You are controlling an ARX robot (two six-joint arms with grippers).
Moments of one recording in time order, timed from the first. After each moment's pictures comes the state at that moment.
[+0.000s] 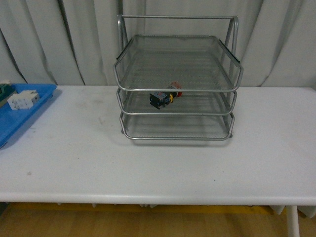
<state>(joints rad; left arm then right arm) 0.00 0.01 0.01 0.00 0.00 0.00 -0.01 0.18 0.01 0.19 0.00 0.01</state>
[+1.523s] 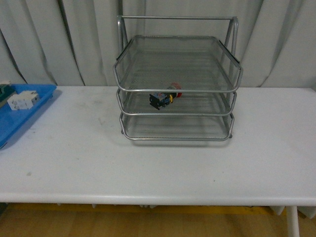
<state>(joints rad) 0.00 0.01 0.01 0.00 0.00 0.00 -0.01 0.00 0.01 0.00 0.00 0.00</state>
